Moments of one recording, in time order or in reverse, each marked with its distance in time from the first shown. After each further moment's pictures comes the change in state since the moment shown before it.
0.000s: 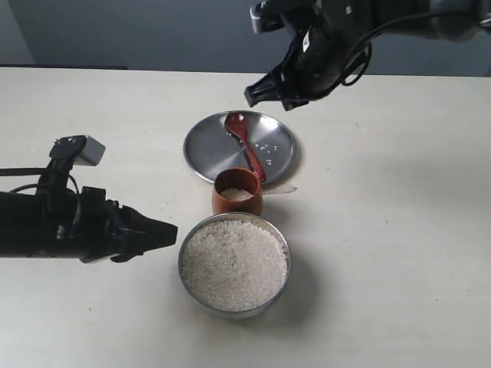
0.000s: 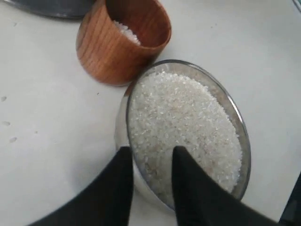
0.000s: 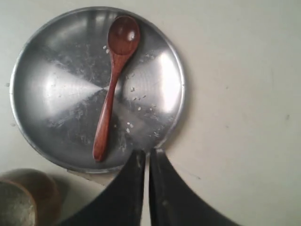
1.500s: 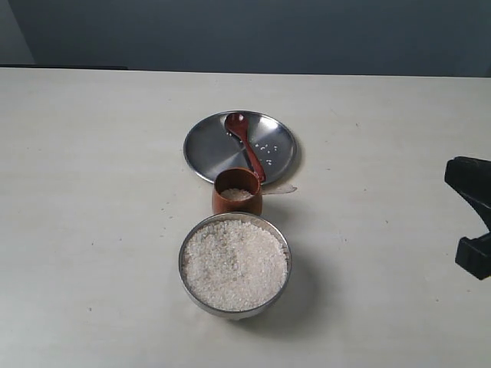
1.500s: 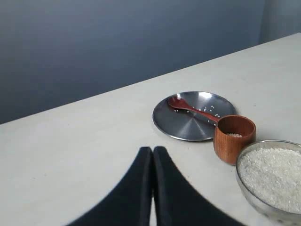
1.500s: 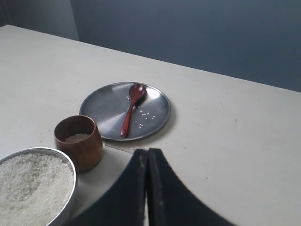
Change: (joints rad) left arm 0.000 -1.300 0.024 1.448 -0.136 -1.284; right arm 0.000 -1.352 1.169 -0.105 -0.510 0.174
